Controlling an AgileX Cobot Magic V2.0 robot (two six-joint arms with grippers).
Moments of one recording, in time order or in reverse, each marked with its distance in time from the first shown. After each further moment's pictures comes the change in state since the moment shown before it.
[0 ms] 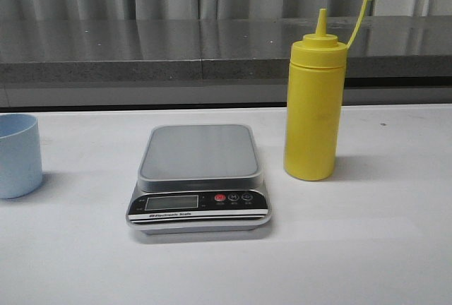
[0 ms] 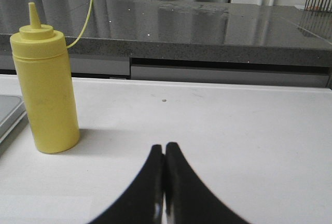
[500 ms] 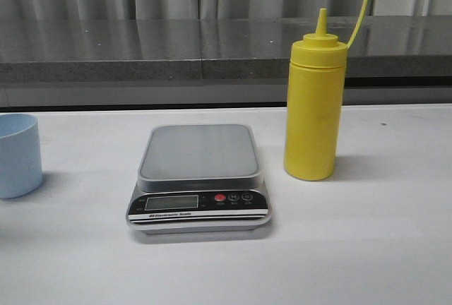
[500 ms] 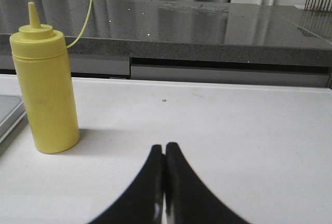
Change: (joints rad) left arm 0.000 0.425 -0.239 0.000 0.071 0.000; right arm 0.000 0.000 0.000 0.000 0.000 0.000
